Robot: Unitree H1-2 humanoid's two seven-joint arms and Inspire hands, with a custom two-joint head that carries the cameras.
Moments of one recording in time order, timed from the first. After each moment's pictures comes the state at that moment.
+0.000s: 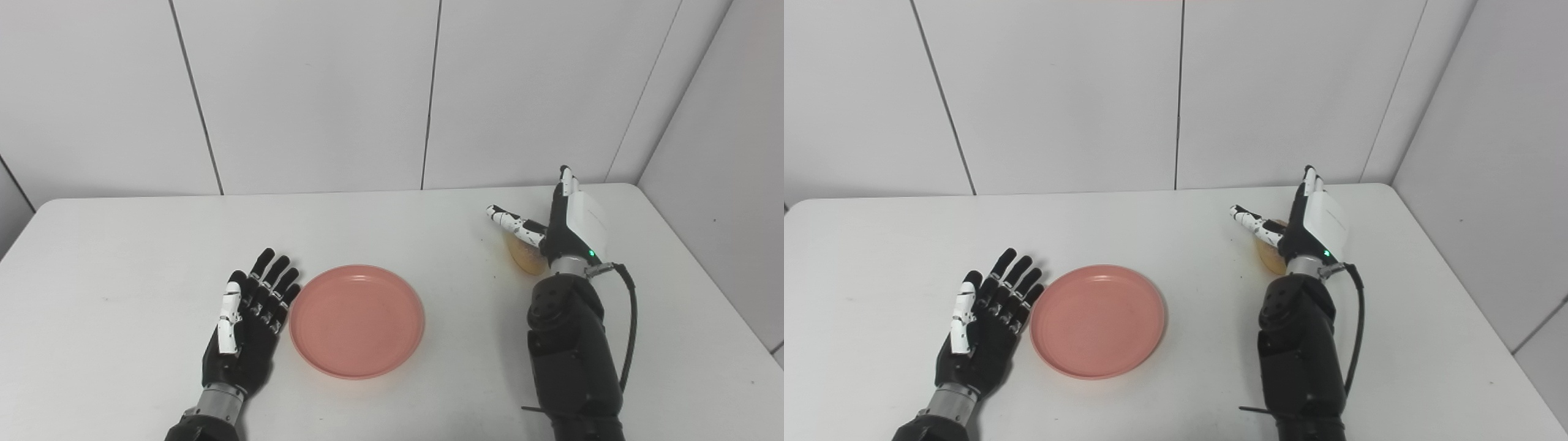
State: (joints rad) left arm -0.24 0.00 0.11 0.12 -0.49 0.14 -0.26; right arm -0.59 -0.01 -0.22 0.17 -0.92 0.47 -0.07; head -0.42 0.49
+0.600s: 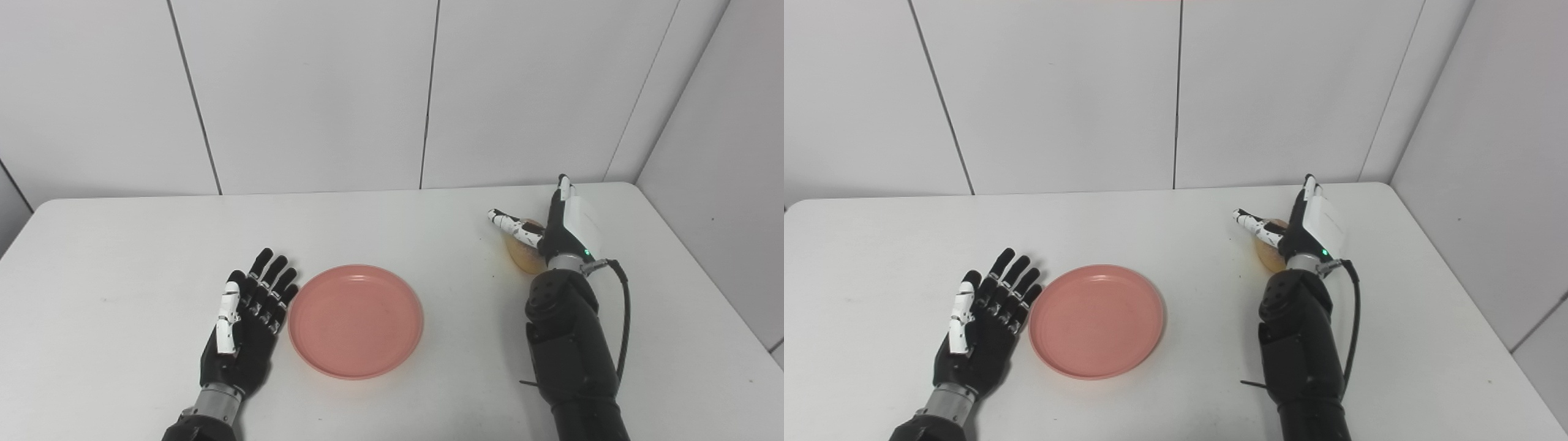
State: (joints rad) left arm -0.24 0.00 0.12 0.12 -0.49 0.14 -0.27; right arm -0.63 -0.05 -0.23 0.31 -0.89 0.47 -0.10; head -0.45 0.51
